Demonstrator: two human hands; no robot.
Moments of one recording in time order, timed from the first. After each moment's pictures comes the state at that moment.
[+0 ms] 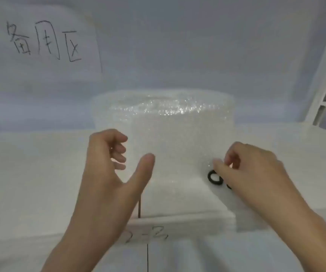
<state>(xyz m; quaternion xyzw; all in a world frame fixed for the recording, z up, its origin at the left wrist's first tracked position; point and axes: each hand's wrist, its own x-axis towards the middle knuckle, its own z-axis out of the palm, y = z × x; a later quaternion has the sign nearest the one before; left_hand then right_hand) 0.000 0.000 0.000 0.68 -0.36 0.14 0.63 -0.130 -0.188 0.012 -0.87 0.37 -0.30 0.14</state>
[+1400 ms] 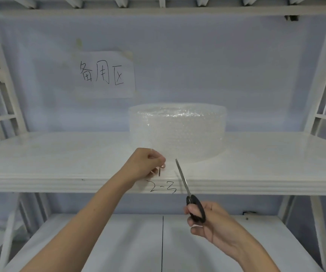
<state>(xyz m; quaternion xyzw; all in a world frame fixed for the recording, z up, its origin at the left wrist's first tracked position) -0.007 0.023 -0.002 0.75 -0.33 -0.14 0.55 -0.193 -0.092 -0.078 -0.57 0.14 -0.08 0.80</state>
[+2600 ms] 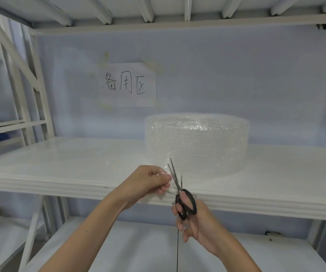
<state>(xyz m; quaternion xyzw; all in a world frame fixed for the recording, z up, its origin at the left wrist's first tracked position) 0.007 0.073 -0.012 0.67 -0.35 -0.22 0.62 -0.122 -0.054 -0.062 -0.62 0.04 -0.06 0.78</state>
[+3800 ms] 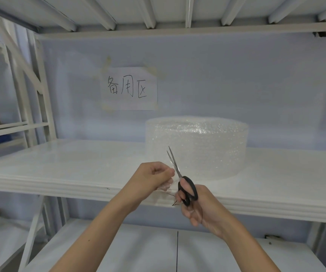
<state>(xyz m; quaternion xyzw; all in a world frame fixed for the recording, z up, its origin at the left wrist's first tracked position) -0.013 0.073 -0.001 0.68 -0.37 -0.13 0.62 -0.121 -0.062 -0.028 -0.68 0.02 -0.08 0.73</state>
